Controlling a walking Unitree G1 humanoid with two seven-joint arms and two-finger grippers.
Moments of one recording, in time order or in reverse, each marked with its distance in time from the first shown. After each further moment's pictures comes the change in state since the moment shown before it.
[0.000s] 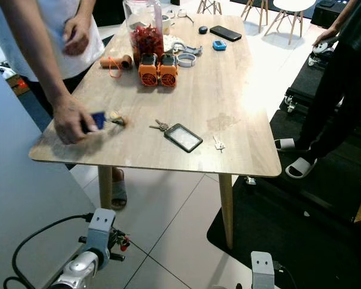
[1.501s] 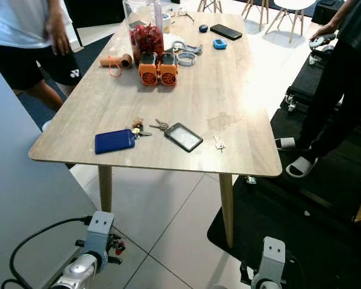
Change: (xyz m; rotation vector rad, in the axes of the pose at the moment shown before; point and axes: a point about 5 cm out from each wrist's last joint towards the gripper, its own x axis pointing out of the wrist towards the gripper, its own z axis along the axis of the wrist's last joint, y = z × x) left arm -0.001 0.003 -0.005 0.022 0.038 0.057; right arm 0.005 -0.007 0.031 0.222 -0.124 -0.015
